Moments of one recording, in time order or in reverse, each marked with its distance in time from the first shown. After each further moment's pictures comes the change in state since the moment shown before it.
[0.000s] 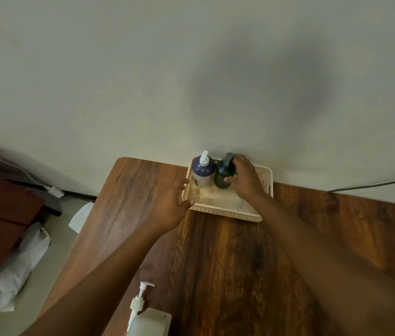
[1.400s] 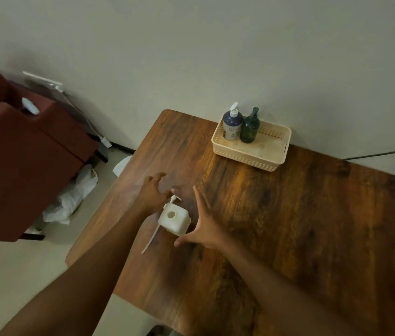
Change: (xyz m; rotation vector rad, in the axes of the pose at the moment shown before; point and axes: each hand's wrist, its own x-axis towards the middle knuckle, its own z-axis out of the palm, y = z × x) left_hand -0.204 -0.095 -0.012 0.086 0.105 -0.374; right_hand -0.317 -0.099 0.074 0.090 -0.631 -0.043
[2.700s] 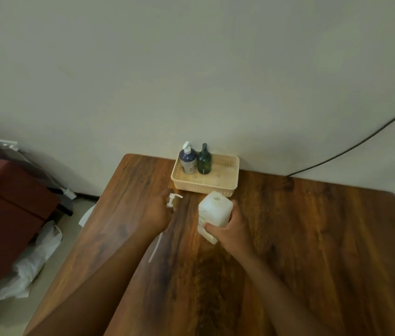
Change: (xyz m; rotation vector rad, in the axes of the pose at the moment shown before) left_hand -0.014 0.151 0.017 0.057 0.051 0.326; right_hand -0.066 0.031 -0.128 0.373 0.629 0.237
